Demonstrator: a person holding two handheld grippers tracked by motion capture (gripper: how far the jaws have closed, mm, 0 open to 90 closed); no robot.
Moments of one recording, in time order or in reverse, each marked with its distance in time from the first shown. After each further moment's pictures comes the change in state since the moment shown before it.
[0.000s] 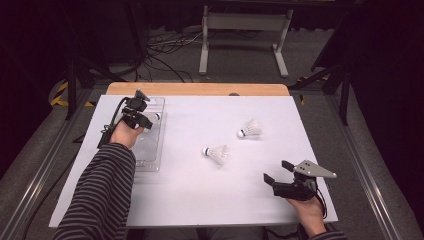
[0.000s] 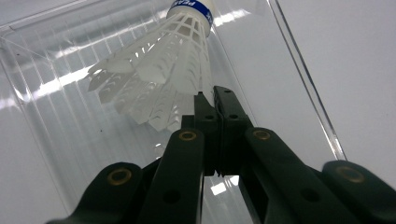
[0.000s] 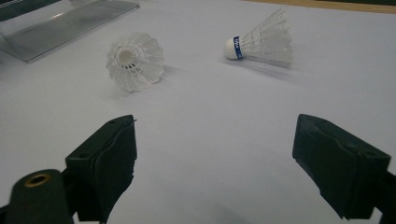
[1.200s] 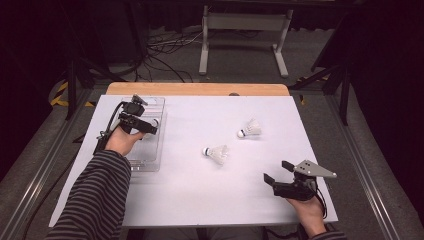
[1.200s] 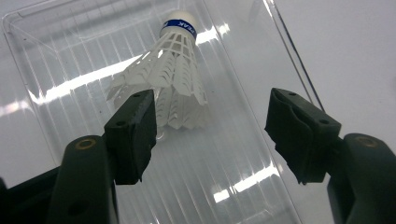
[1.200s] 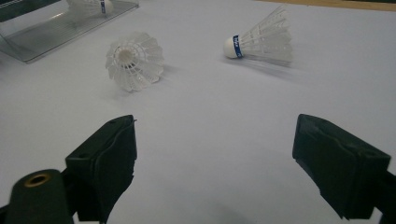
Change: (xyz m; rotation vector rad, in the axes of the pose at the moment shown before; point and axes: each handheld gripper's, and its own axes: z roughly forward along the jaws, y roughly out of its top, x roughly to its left) left arm -0.009 -0.020 -0.011 -0.054 0.019 0.003; right arm 0.000 0.000 0.000 0.003 0.001 0.007
